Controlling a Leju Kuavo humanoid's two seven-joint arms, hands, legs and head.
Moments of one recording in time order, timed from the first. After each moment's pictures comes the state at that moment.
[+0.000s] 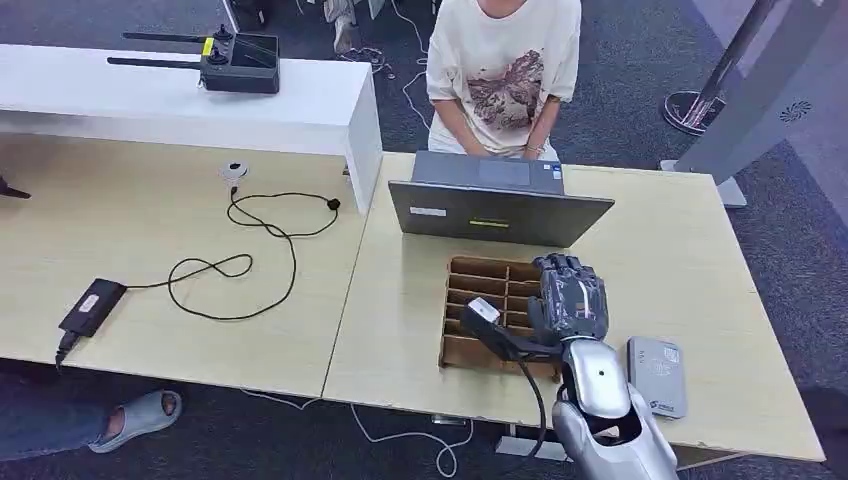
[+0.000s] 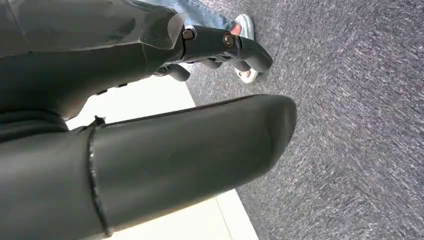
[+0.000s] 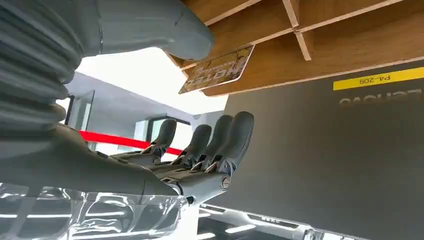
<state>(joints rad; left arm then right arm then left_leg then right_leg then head) -0.01 -0.16 0.64 -0.18 -1.51 -0.33 0.28 -0.26 -0.08 0.44 -1.14 1.36 0.02 0.18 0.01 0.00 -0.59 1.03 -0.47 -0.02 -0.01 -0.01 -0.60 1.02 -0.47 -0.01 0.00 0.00</state>
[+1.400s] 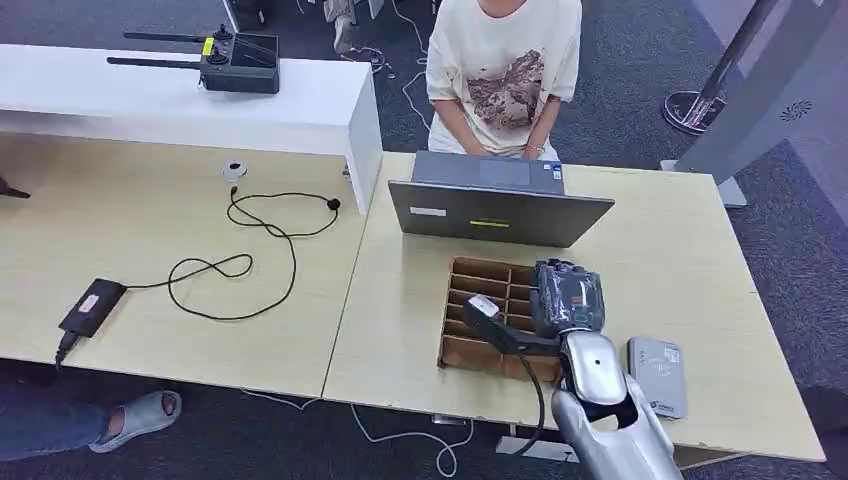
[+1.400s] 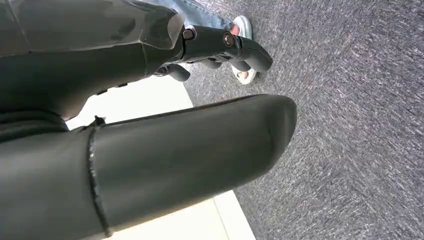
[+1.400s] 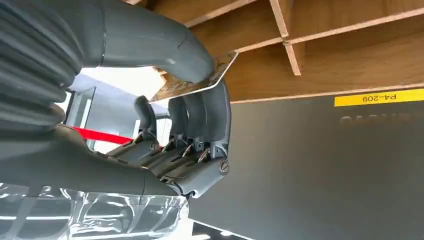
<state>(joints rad) -0.01 -0.16 0.64 -0.18 -1.51 -0.33 0.27 -0.32 -0.08 0.44 -1.04 1.36 0.02 0.16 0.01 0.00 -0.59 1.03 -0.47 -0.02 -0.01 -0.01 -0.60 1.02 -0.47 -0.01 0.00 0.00</state>
